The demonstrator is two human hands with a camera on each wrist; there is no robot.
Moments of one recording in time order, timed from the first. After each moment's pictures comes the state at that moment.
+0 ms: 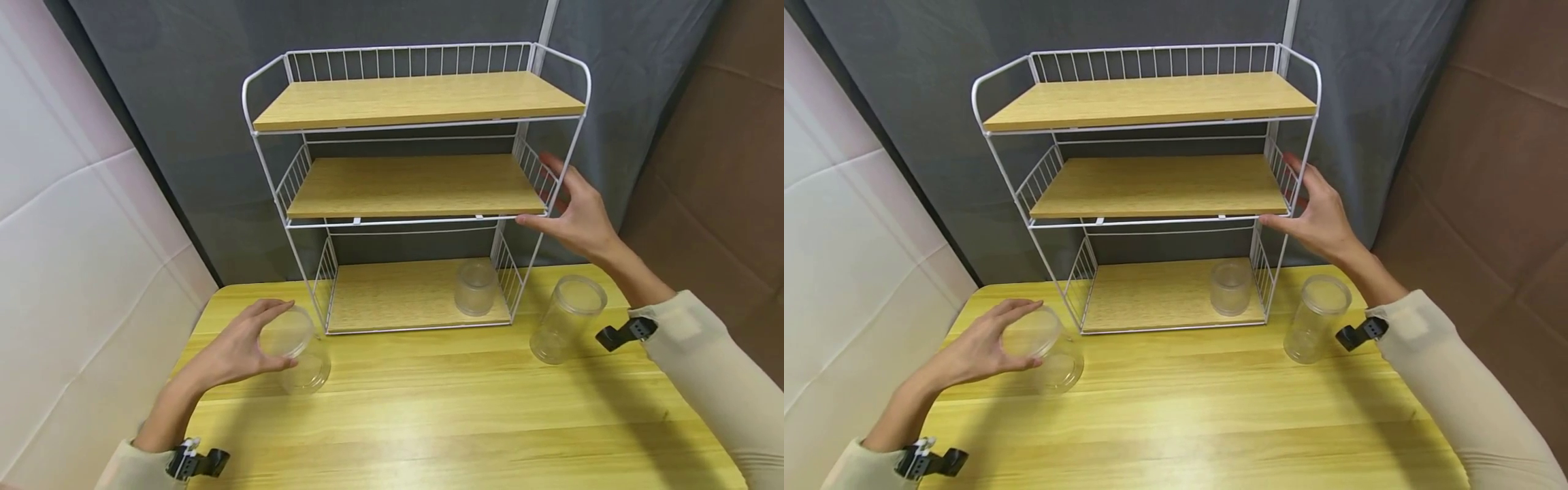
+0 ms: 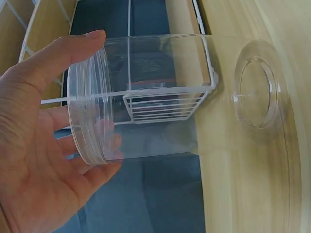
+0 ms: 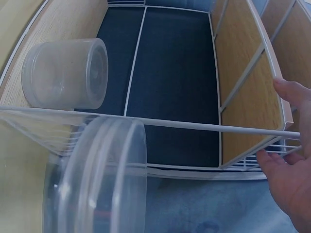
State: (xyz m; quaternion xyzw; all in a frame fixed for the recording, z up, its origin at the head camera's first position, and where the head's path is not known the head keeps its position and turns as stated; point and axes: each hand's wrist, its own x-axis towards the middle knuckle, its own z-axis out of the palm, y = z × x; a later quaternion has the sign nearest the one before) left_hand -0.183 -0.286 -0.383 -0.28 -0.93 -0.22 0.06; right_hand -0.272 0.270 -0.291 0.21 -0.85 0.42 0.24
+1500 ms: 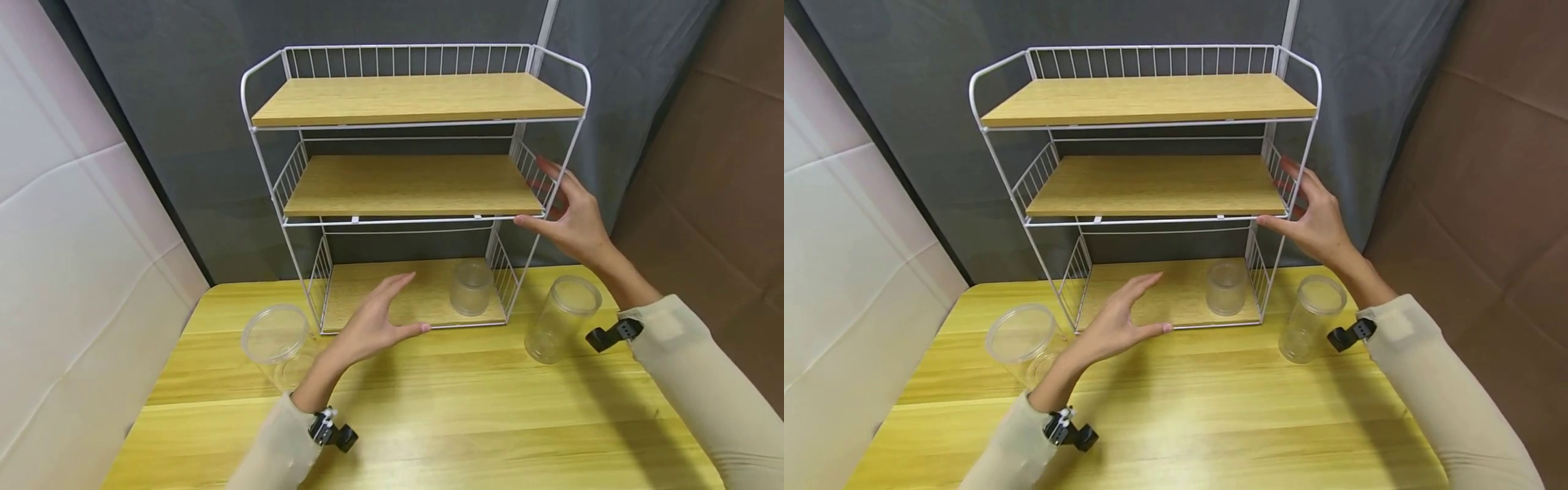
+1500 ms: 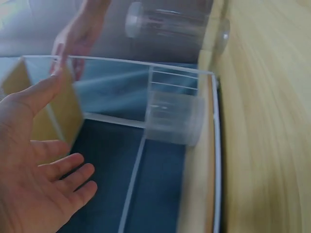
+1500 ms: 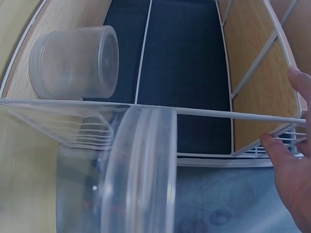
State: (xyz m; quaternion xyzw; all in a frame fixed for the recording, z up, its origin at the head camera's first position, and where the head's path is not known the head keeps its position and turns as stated) left_hand -0.210 -0.091 -0.398 -0.28 -0.88 -0.39 0.03; right_hand -0.281 0.274 -0.304 0.21 -0.84 0.44 0.26
